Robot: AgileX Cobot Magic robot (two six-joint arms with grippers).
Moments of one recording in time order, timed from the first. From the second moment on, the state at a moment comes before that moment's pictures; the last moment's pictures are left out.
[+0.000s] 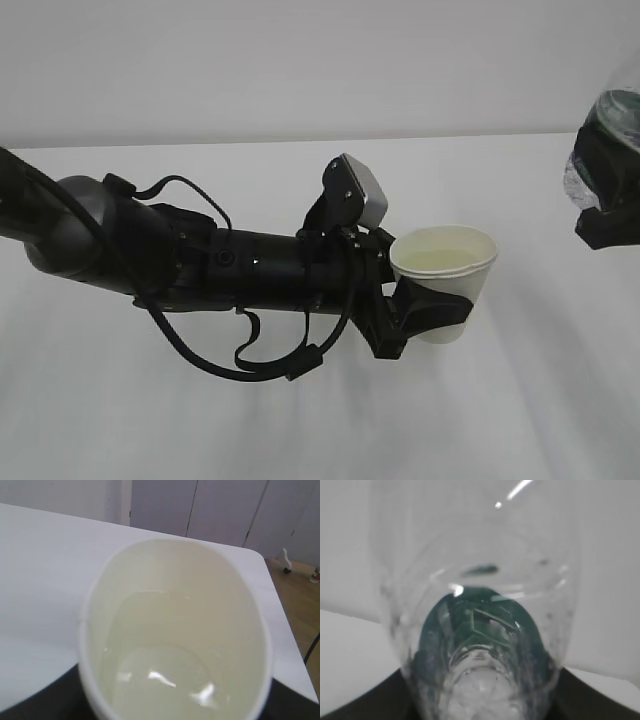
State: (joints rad) left arm -0.69 2.11 -1.10 1.01 -0.88 -0.70; right arm 0.16 1.33 -0.30 -0.03 -1.00 -0.17
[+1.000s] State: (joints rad) left arm -0.69 2.11 -1.10 1.00 -0.88 -0.70; right arm 0.16 1.54 -0.28 -0.01 -1.11 0.08
